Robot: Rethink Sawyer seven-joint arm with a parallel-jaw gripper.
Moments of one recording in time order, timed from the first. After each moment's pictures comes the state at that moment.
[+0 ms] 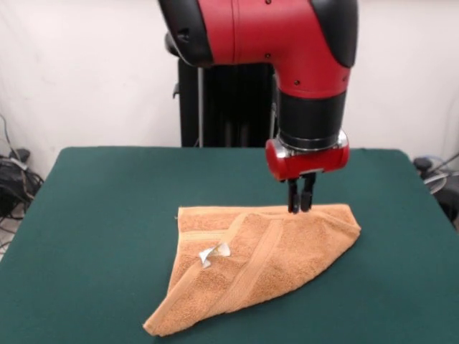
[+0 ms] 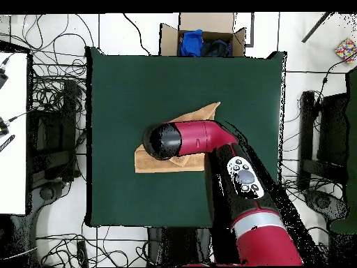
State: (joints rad) arm -0.38 -0.65 0.33 1.68 -0.33 0.59 1.57
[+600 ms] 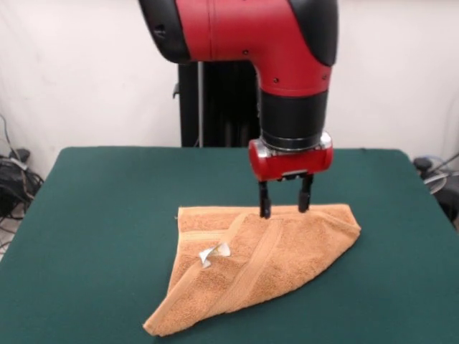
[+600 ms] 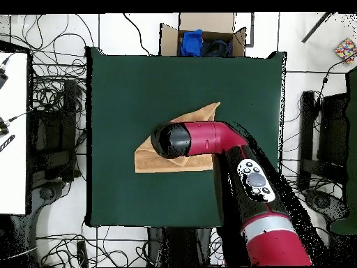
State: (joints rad) arm -0.42 -0.65 0.33 1.69 -0.33 0.56 1.57
